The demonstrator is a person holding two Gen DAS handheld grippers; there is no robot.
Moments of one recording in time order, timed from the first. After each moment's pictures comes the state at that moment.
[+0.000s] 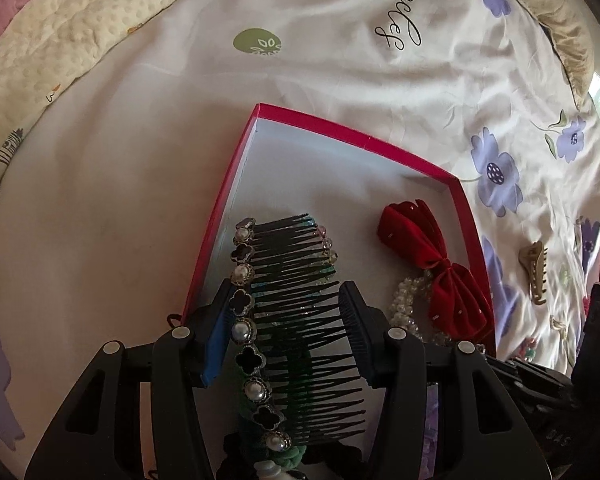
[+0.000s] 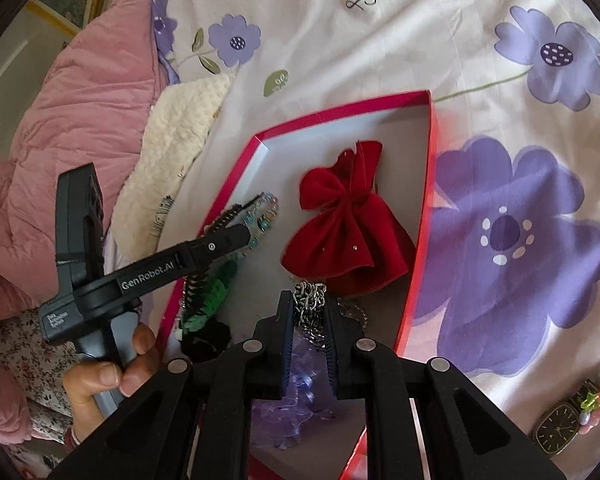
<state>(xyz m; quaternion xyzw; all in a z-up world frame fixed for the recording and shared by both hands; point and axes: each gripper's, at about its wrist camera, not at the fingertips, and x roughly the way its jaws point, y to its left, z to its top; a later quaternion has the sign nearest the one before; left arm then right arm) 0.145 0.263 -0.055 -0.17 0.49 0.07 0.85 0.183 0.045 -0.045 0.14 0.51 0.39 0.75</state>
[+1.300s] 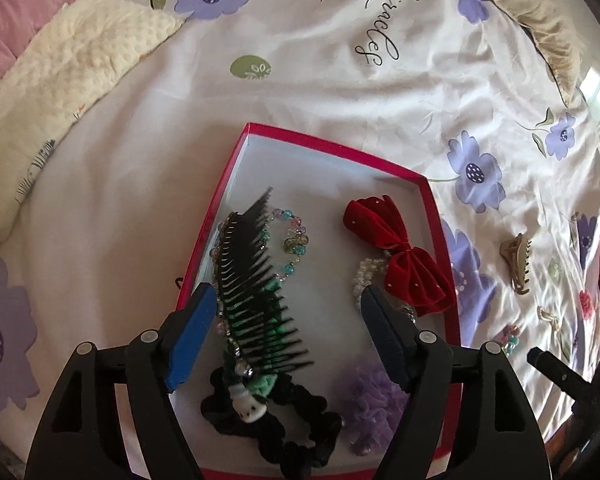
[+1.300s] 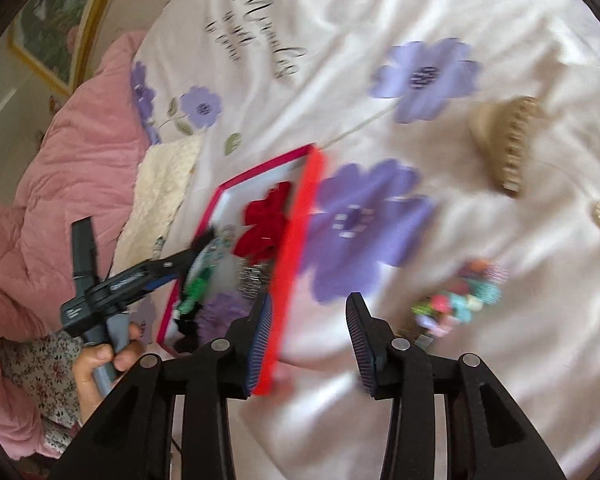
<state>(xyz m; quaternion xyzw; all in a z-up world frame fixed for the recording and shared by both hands) 0.112 0.238 -0.016 -0.15 0.47 0.08 0.86 0.143 -0.092 -0.018 0.21 0.48 0.32 0.79</state>
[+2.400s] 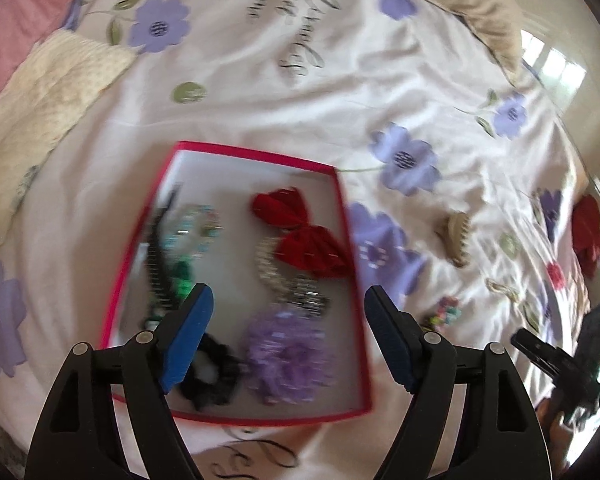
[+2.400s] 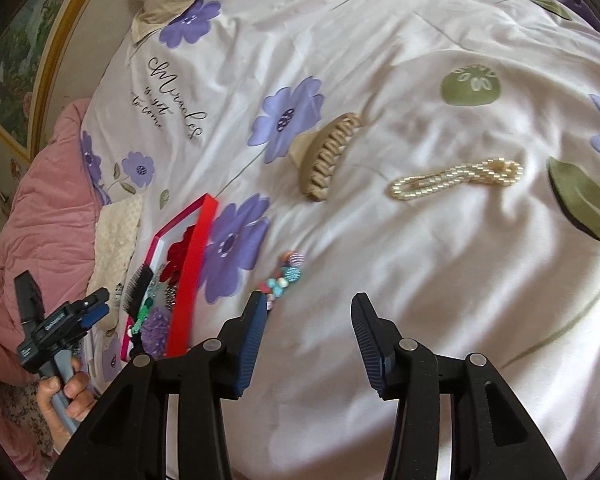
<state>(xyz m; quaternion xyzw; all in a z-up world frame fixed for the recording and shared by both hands) 0.084 0.167 0.029 -0.13 0.45 0.01 0.88 0.113 -0.220 -0.033 0.26 0.46 0.21 0.82</state>
